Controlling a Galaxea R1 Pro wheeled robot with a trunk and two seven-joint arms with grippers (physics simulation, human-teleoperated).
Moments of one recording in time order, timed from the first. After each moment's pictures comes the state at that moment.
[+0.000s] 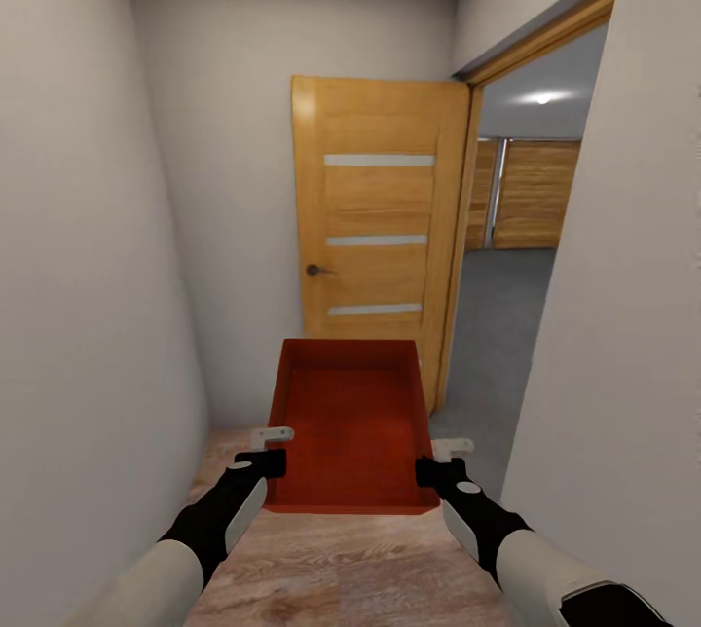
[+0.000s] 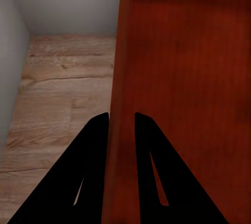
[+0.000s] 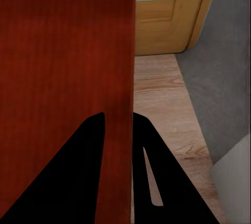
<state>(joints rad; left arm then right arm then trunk) -0.64 -0.06 -0.25 -0.57 0.29 0.26 0.26 -0.73 0.07 0.22 -0.20 -0.18 -0.10 -0.07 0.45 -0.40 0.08</state>
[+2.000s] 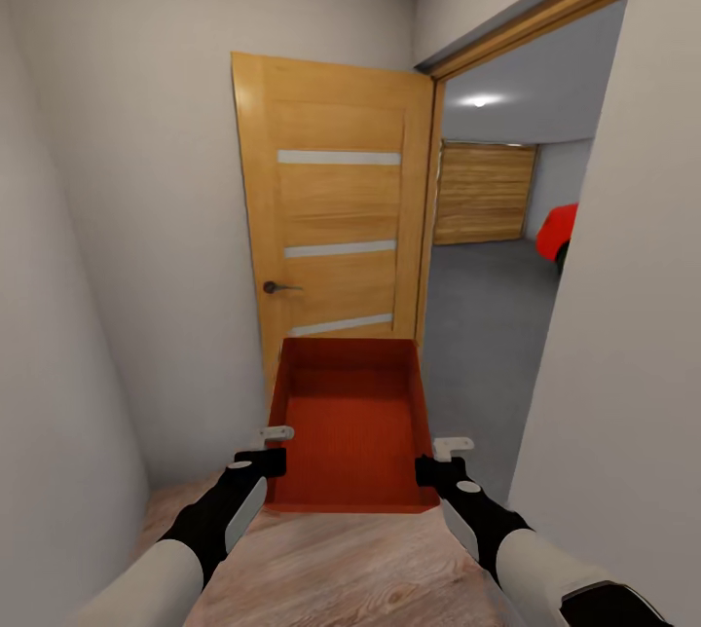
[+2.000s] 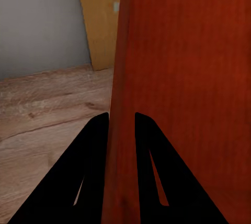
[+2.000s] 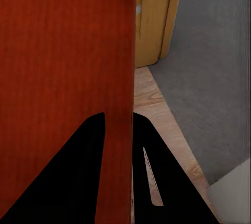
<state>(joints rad) -0.64 -0.06 -0.25 -0.57 0.30 0.26 0.26 -0.73 0.07 0.21 -0.21 -0.18 -0.10 -0.07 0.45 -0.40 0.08</state>
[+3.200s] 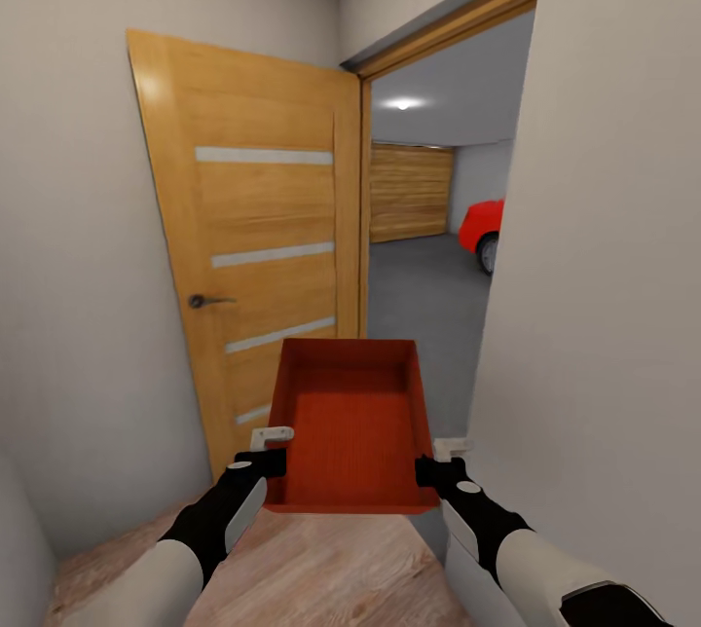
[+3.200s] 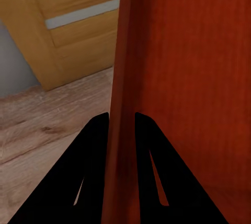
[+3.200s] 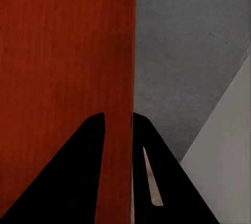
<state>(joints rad) -0.64 -0.06 -0.25 -0.57 0.30 0.26 0.26 -0.73 0.07 0.21 -0.21 -0.18 -0.10 -0.07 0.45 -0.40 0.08</state>
